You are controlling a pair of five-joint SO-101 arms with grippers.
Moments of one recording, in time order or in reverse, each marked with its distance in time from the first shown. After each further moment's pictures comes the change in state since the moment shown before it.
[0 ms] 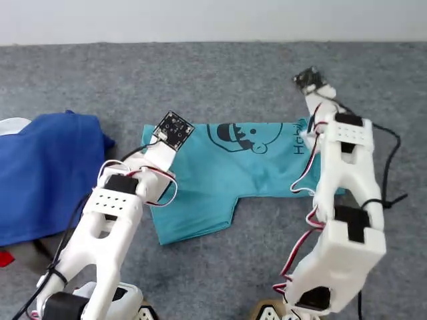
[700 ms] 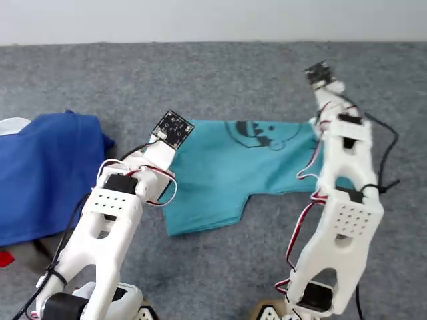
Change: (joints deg) left arm 0.0 -0.1 -0.1 -0.8 0.0; right arm 4.7 24.5 -21.2 -13.5 -0.3
